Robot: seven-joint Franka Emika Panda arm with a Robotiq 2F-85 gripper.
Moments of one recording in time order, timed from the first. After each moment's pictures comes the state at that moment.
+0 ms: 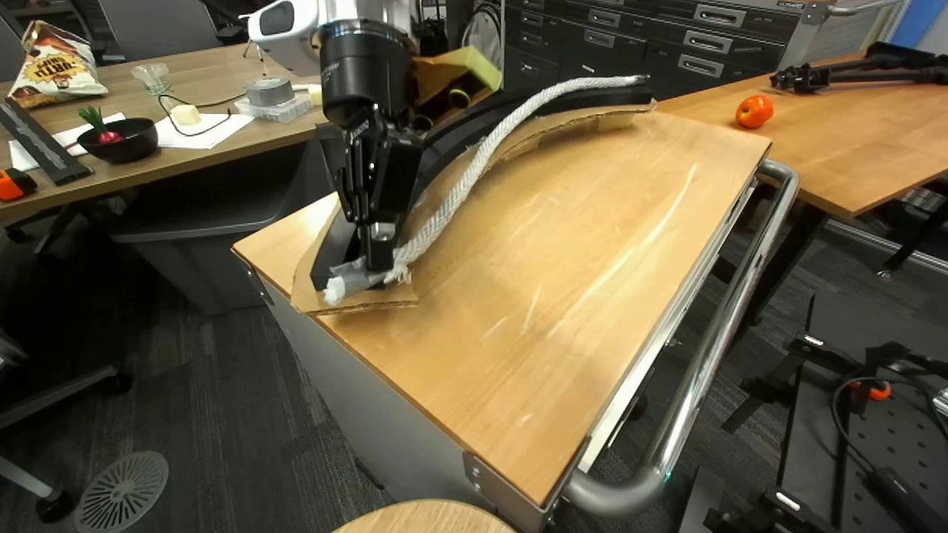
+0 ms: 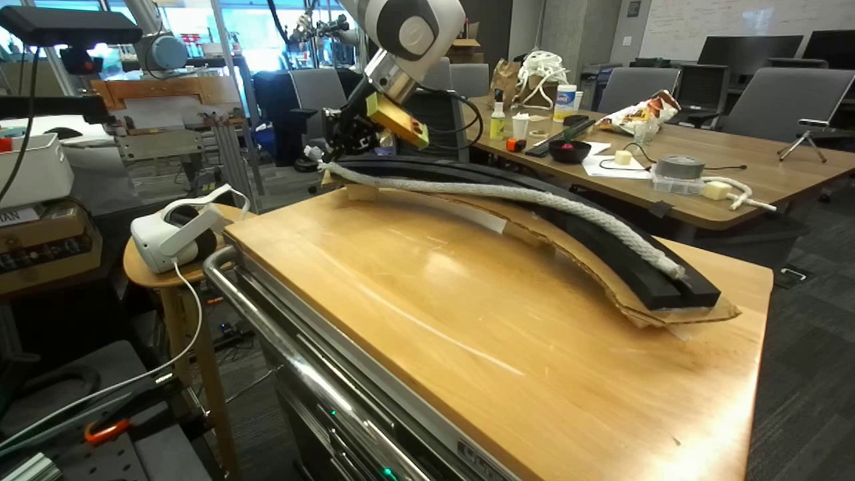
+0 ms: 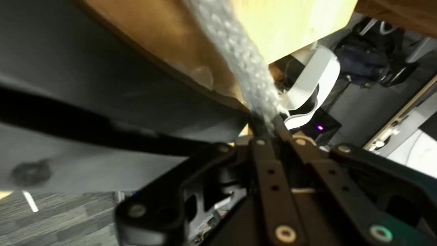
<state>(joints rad) 0.01 0.62 0.21 -1.47 0.48 1.67 -1.30</state>
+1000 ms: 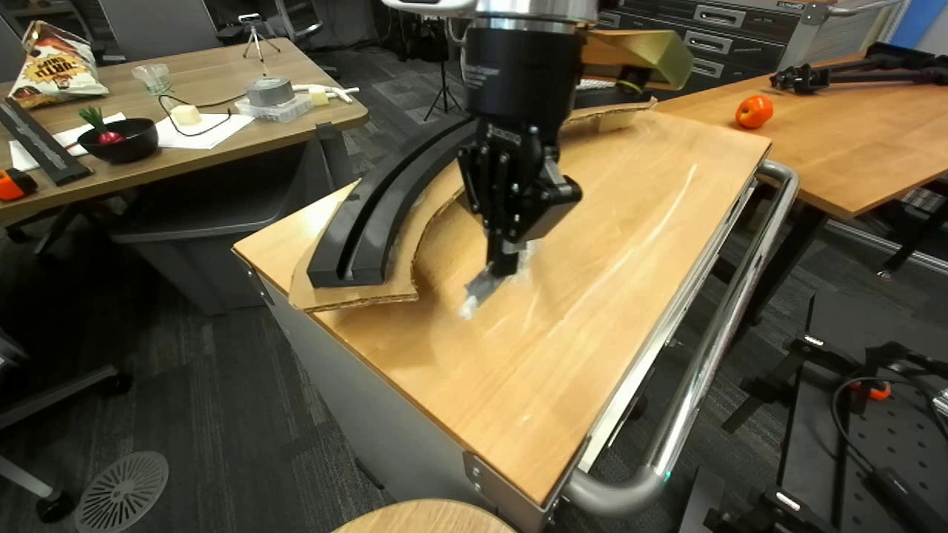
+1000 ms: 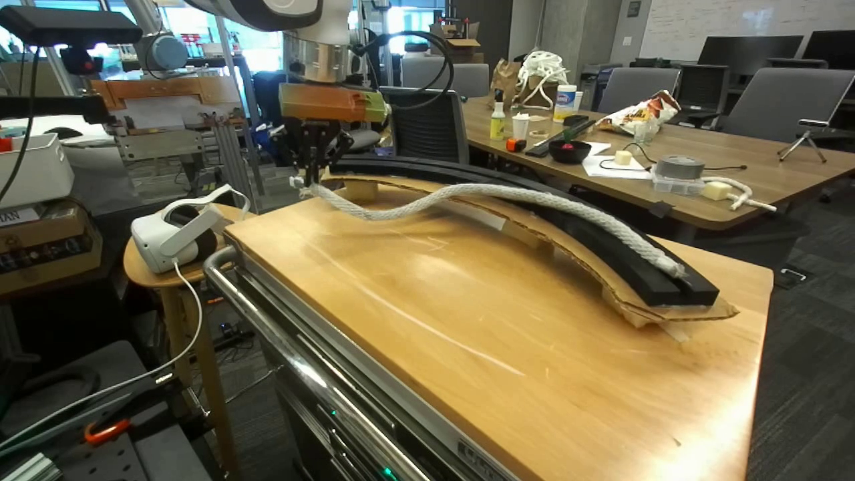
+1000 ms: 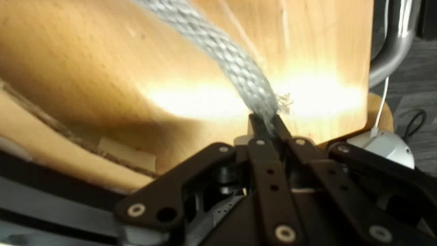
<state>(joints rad) 0.08 0.05 0.19 -2.24 0.27 2.26 -1.13</state>
